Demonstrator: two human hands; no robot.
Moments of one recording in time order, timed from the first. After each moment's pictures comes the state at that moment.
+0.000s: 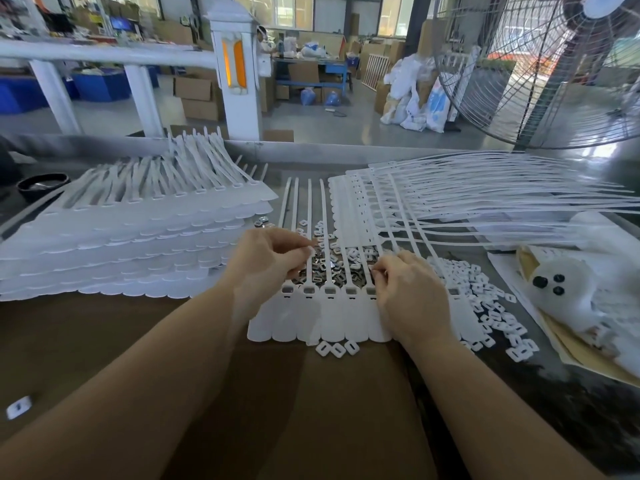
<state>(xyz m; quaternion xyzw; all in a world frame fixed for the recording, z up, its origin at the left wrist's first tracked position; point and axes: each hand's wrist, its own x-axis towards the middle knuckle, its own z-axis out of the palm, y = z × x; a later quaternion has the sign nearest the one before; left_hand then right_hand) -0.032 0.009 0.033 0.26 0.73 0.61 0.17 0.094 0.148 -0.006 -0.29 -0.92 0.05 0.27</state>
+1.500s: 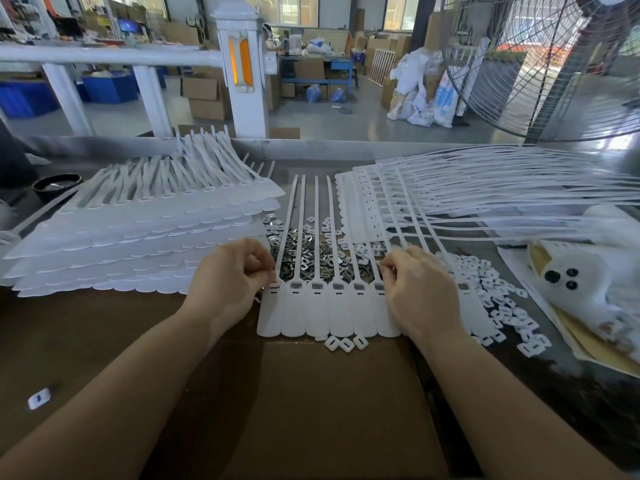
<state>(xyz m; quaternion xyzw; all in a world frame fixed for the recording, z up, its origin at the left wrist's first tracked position) -0.040 -0.037 0.023 0.29 0.86 0.43 0.05 0.095 0.148 -0.005 -0.29 -0.92 0.05 0.28</state>
